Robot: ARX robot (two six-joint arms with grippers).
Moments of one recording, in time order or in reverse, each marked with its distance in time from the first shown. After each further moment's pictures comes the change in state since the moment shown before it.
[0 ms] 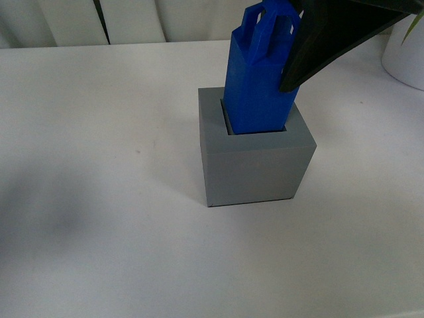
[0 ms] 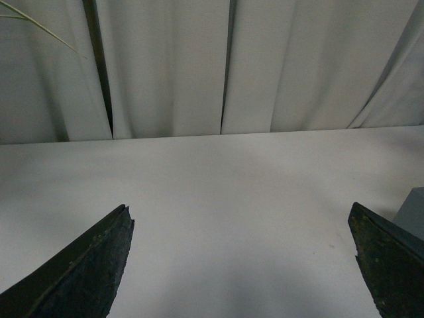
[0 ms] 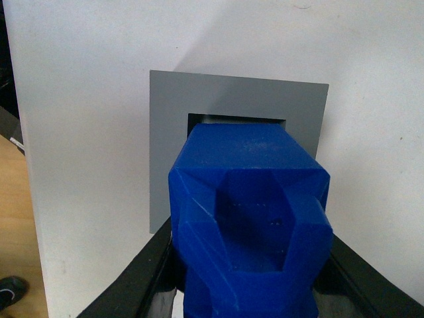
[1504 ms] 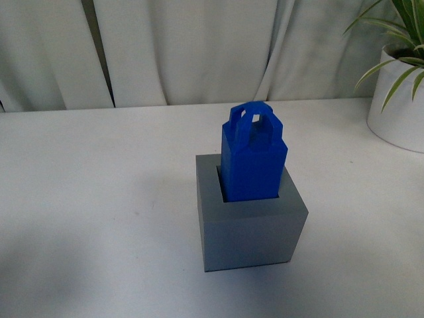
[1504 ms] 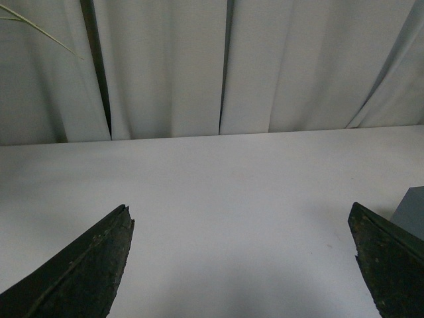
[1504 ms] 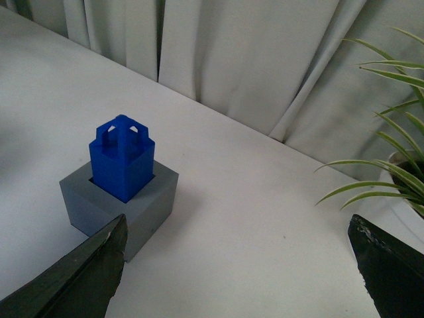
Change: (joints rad) left arm 0.000 0.000 0.000 0.000 0.000 0.000; right arm -0.553 -1.249 -1.389 1.304 -0.462 0.925
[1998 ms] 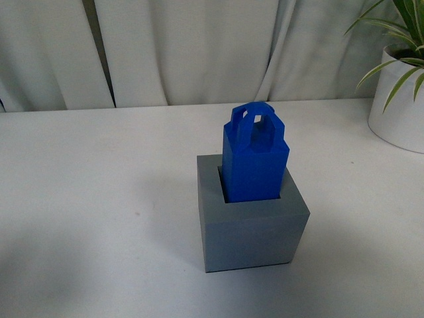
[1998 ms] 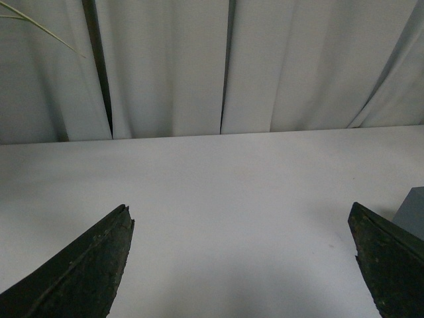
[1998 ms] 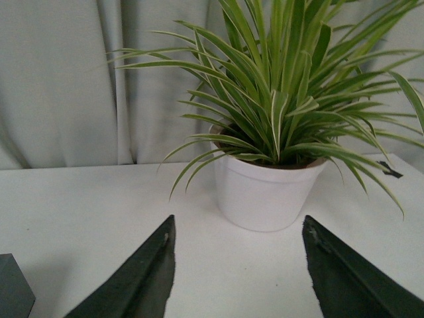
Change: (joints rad) left arm 0.000 0.000 0.000 0.000 0.000 0.000; right arm 0.091 -0.124 -0.206 0.333 0.666 0.345
